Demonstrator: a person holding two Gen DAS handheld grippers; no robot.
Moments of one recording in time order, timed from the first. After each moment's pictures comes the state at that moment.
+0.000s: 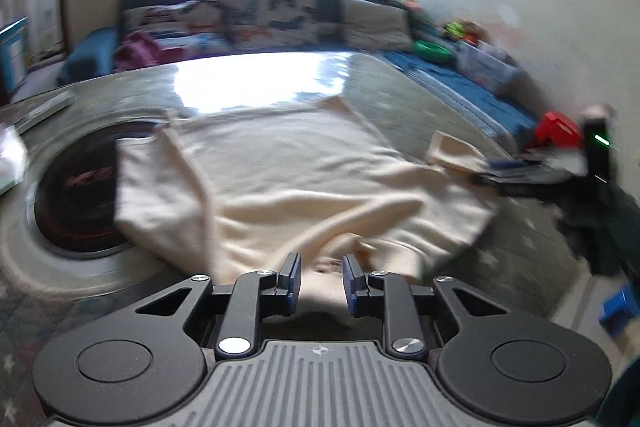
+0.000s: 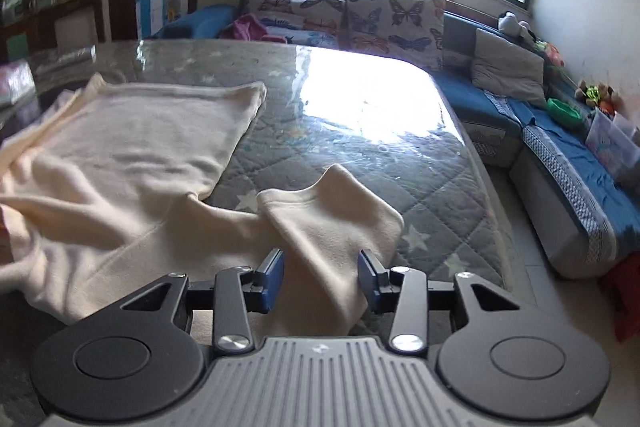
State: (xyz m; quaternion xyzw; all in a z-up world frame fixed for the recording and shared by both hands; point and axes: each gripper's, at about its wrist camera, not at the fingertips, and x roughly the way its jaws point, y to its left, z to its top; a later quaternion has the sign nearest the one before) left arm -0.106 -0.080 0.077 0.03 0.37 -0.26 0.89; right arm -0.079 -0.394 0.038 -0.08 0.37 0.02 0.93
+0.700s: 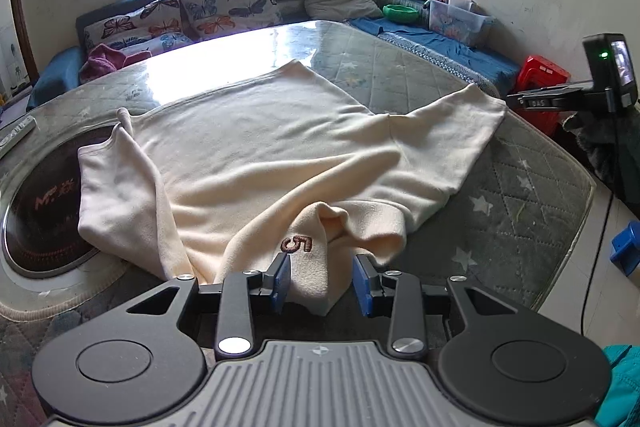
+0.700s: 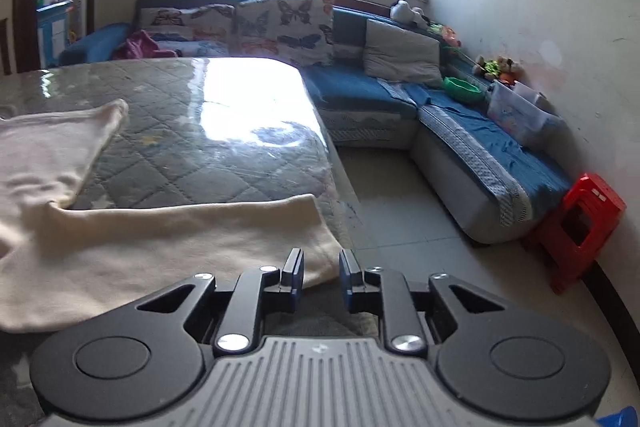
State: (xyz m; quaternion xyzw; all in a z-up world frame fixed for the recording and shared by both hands) left arm -0.110 -0.101 0.052 0.10 0.38 -0.28 0.87; right arm -0.112 -0.465 0.048 -0.05 0.35 -0.13 0.93
